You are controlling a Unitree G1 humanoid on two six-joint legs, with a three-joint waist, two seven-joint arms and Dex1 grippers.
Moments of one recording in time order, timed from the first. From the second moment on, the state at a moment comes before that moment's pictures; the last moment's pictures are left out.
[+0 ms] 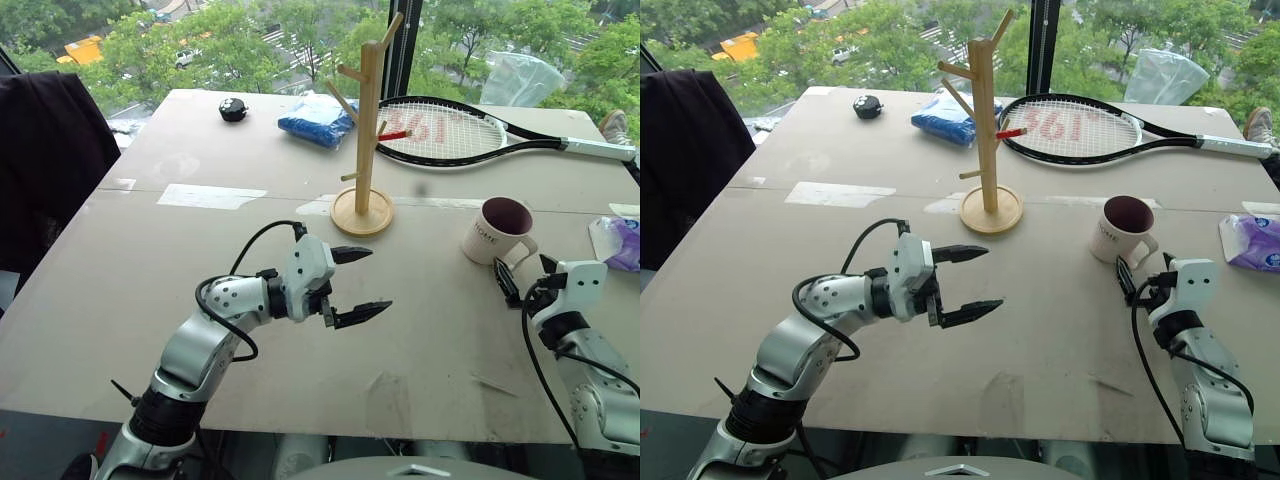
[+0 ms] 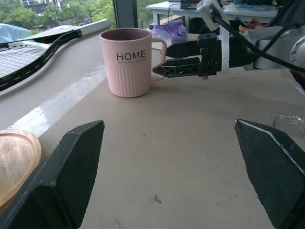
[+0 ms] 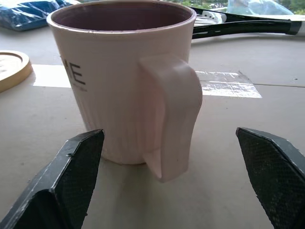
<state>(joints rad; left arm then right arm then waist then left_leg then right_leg) -0.24 0.54 -0.18 -0.43 -0.42 0.38 -0.91 0.10 -0.31 -0.26 -0.21 0.34 0.19 0.26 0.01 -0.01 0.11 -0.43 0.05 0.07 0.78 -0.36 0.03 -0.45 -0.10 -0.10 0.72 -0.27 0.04</state>
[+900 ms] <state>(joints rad) -0.19 0.30 -0.08 -0.41 -0.49 0.27 -0.78 -0.16 -0.50 -0.18 -0.06 0.33 0.24 0.52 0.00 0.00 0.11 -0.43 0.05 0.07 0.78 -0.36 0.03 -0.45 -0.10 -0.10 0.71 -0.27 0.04</state>
